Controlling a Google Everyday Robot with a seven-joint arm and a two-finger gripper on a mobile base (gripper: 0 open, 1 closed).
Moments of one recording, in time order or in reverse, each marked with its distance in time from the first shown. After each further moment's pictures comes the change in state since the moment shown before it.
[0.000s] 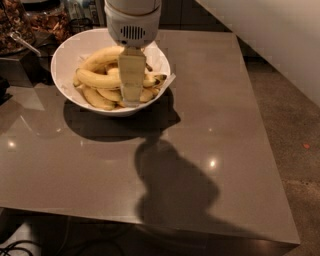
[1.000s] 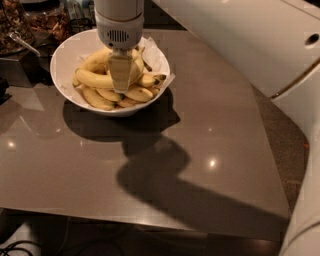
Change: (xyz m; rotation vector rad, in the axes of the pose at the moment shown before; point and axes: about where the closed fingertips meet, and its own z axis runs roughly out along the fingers) arm -0.020 -0.027 0.042 -0.053 0.017 0.045
